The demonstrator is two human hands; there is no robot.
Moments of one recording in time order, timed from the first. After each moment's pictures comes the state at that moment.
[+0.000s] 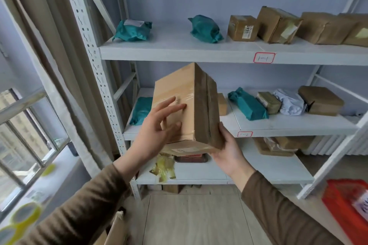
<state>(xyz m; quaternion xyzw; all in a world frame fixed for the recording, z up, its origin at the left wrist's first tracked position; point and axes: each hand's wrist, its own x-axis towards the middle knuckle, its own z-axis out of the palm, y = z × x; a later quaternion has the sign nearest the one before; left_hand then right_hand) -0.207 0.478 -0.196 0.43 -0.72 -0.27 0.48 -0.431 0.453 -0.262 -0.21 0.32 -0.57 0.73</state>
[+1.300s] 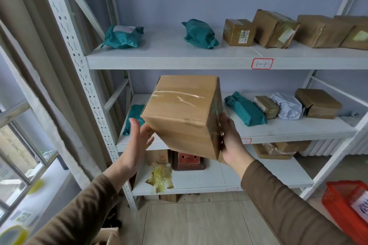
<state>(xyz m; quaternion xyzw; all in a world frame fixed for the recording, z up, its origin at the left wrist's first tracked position) -0.177 0.407 -0.230 0.44 -0.57 -0.51 0.47 -0.442 0.379 -0.245 -0.31 0.44 -0.62 0.56</state>
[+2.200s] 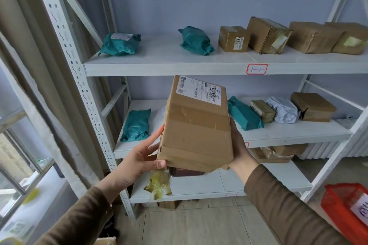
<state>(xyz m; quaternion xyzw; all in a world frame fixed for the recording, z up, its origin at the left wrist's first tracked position) -0.169 0.423 -0.241 0.31 -0.68 -0.55 0.38 -0.456 0.383 -0.238 -0.29 0.40 -0.60 0.63</state>
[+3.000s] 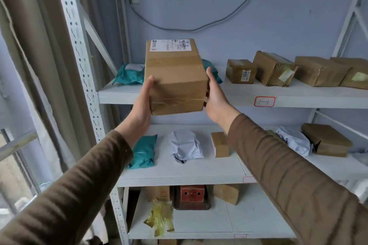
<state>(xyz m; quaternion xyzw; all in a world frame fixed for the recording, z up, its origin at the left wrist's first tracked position) -0.201 0.329 -0.068 0.34 -0.50 -0.47 0.64 -0.395 0.288 -0.046 -0.47 0.38 -0.59 0.54</state>
